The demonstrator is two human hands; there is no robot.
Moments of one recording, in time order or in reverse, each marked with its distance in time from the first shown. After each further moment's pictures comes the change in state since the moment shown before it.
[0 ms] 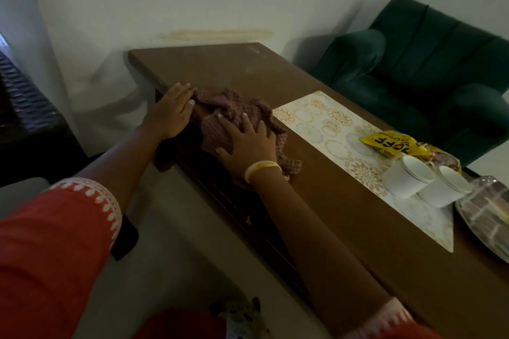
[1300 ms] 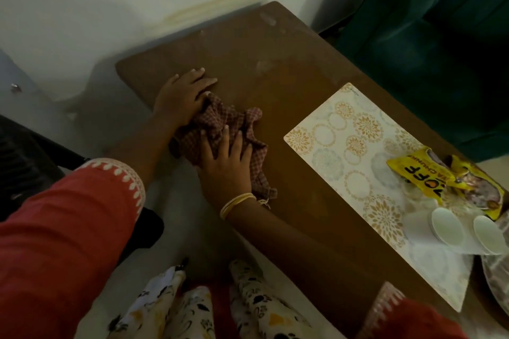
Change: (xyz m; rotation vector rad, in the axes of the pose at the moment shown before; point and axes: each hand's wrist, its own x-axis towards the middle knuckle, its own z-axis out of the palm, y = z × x) left_hand 0.132 -0.024 -0.002 0.230 -0.260 -0.005; right_hand 0.075 -0.052 0.010 0.001 0.031 -0.013
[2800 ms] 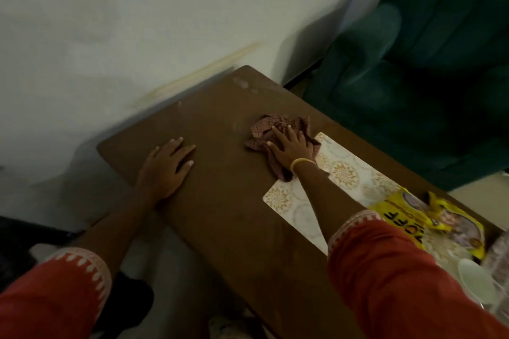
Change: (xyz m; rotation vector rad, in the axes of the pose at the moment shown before) left_hand 0.008 0.005 -0.001 0.013 -0.061 -0.046; right_hand 0.154 0.244 -0.016 0.232 -0.333 0.376
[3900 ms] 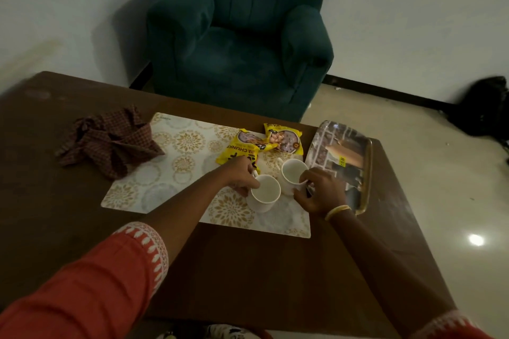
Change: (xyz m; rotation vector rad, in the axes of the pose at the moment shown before) left_hand -0.039 0.461 0.071 -0.489 -0.956 0.303; right_hand -0.345 0.313 0.008 0.046 0.663 0.190
